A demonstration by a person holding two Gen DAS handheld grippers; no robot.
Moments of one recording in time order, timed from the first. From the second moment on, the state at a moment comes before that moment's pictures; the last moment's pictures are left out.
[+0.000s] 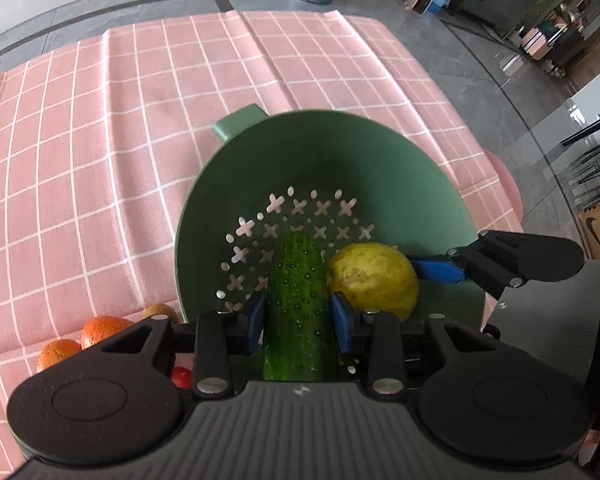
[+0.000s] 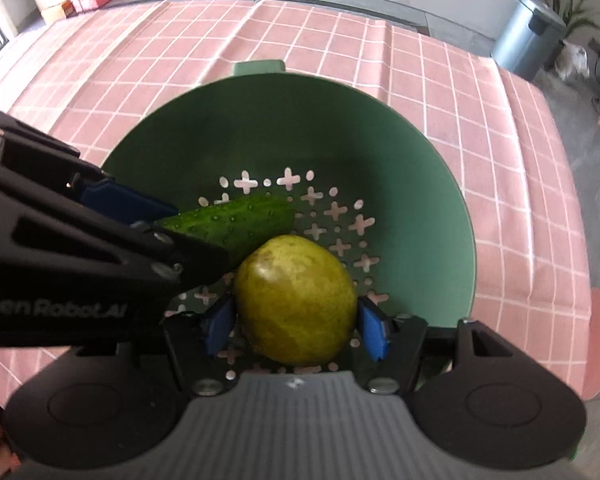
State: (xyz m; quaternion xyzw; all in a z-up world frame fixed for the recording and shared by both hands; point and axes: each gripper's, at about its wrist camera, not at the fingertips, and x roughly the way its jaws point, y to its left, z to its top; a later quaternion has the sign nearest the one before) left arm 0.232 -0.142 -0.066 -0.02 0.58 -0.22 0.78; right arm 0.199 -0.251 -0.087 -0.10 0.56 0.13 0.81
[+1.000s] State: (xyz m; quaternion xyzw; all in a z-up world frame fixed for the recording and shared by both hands) left arm 0.100 -0.016 0.046 -0.04 0.43 -0.15 0.89; right arm 0.076 -0.196 0.000 0.01 0.40 0.10 0.91
